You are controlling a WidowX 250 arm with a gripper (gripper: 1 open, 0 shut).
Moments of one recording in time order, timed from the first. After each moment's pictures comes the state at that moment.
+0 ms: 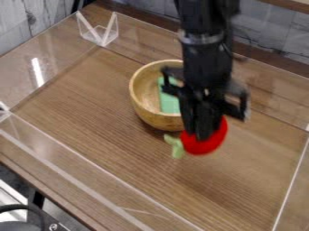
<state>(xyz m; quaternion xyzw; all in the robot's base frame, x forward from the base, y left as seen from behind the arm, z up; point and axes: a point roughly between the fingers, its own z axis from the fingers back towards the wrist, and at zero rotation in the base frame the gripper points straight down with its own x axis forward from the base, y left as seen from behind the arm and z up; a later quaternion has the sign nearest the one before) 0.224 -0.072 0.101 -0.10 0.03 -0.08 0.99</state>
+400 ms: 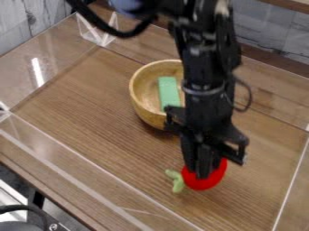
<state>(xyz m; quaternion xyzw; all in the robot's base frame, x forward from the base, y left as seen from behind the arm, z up) 0.211 -0.079 0.063 -0.10 0.04 -0.09 0.99</state>
